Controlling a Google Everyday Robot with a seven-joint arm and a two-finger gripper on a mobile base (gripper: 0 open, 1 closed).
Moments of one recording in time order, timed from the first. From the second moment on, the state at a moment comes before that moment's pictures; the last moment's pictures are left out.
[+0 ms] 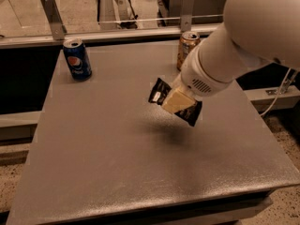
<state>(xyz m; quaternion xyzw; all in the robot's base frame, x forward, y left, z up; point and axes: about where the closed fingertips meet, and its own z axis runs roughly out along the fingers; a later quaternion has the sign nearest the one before) 0.480 -0.078 0.913 -0.52 0.81 0.02 0.29</state>
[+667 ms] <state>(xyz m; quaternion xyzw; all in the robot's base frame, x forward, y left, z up) 0.593 0.011 0.912 -0.53 0.77 0.05 0.34</state>
